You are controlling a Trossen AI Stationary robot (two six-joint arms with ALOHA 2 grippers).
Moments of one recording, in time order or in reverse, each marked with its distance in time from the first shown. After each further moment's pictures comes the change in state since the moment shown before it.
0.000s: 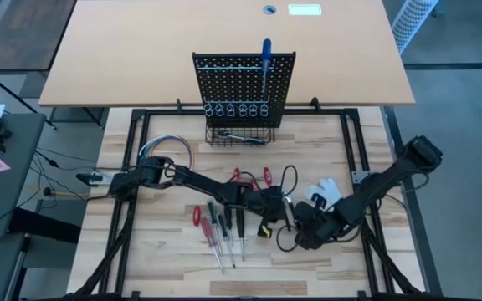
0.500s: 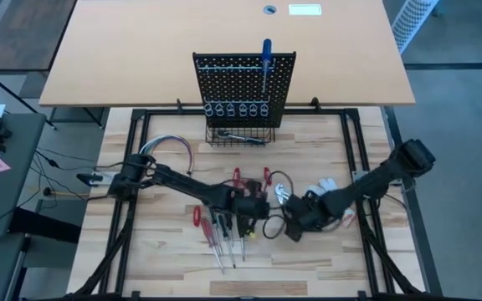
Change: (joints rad) left arm -0.087 -0.205 -0.096 -0.463 -0.415 0.016; right arm -0.189 0.078 0.000 0.045 -0.210 -0.022
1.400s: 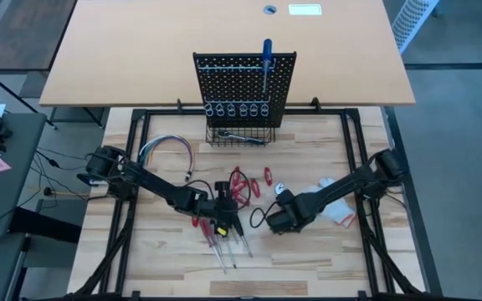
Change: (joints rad) left arm -0.062 -0.274 -0.551 0.375 -0.059 -0.185; right arm -0.051 0.288 0.356 -0.441 -0.051 0.300
